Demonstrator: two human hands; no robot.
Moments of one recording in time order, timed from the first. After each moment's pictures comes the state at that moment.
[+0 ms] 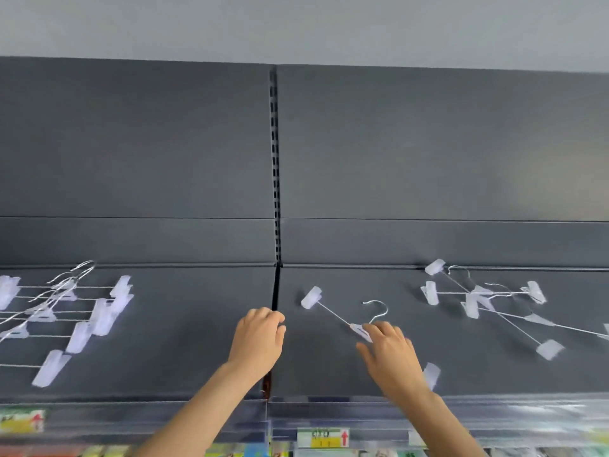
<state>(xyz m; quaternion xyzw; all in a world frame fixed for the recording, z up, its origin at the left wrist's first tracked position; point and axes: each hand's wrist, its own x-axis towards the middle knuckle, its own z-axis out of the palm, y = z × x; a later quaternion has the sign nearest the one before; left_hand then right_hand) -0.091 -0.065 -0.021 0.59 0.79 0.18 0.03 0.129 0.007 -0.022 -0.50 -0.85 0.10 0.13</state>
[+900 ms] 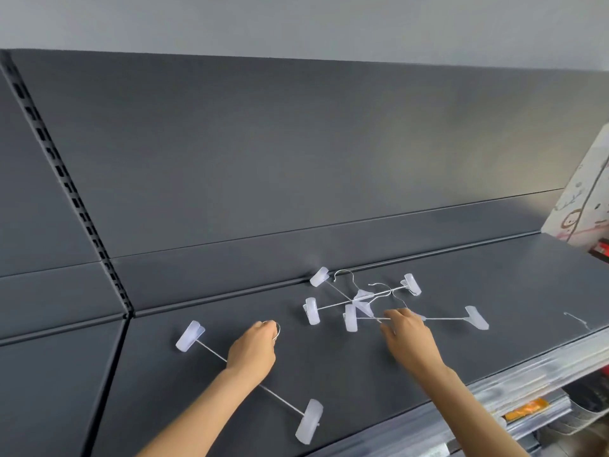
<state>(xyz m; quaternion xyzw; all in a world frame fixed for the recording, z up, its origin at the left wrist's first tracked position) 0.078 0.111 -0.034 0.63 0.75 0.12 0.13 0.334 0.151 -0.012 -0.68 -0.71 0.12 0.13</state>
